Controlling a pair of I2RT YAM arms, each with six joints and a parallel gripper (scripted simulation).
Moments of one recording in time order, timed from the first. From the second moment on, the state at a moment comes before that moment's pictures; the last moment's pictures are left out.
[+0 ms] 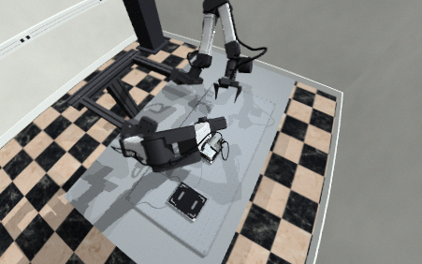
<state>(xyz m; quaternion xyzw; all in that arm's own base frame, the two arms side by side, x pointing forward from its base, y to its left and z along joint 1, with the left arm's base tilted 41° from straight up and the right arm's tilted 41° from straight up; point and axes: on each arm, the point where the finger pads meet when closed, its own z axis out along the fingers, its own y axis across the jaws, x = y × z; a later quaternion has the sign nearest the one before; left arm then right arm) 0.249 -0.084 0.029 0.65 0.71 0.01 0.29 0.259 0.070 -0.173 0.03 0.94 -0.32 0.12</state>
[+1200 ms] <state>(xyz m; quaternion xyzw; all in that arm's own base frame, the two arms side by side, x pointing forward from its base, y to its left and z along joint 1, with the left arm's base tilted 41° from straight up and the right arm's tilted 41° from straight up) 0.191 -0.039 0.029 0.66 0.70 -0.02 0.28 0.265 0.062 -0.184 0.04 0.94 -0.32 0.12</state>
